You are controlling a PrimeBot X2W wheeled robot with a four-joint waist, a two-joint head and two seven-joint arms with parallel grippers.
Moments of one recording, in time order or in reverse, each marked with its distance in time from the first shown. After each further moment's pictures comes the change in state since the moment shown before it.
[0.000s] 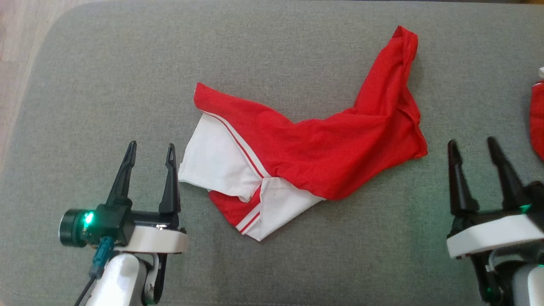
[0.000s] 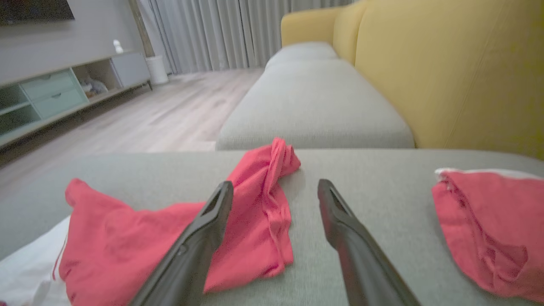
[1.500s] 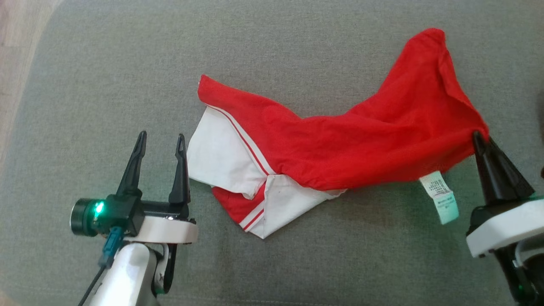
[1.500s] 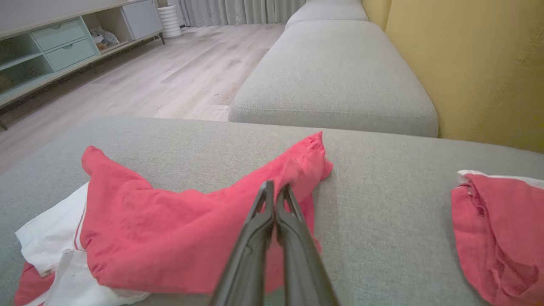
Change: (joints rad) left arm -0.054 -0.030 -0.024 0.045 -0.007 0.000 -0.022; right arm 0.011 -0.087 0.006 -0.198 0.066 0.000 0.289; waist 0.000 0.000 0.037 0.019
